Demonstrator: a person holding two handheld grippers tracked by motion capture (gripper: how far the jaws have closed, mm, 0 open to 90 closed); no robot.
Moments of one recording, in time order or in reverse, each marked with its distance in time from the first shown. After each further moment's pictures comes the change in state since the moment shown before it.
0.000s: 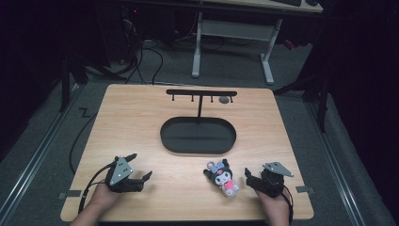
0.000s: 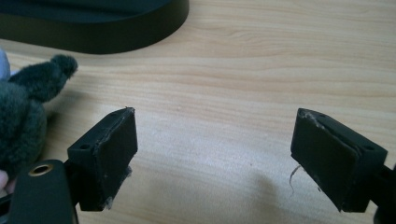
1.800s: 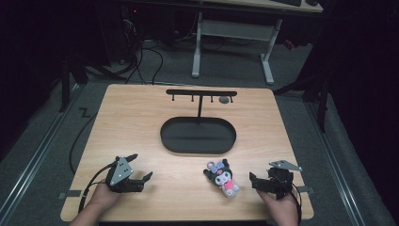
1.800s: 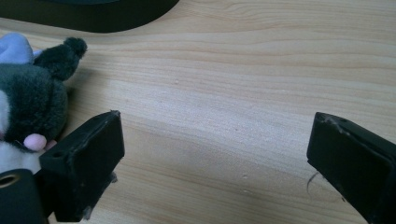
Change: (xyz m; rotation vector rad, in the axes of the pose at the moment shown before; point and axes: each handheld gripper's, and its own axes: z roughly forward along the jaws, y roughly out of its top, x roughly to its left) left arm 0.000 0.001 0.002 0.009 -0.014 0.001; right arm -0.012 0.017 -0.025 0.170 0.041 0.034
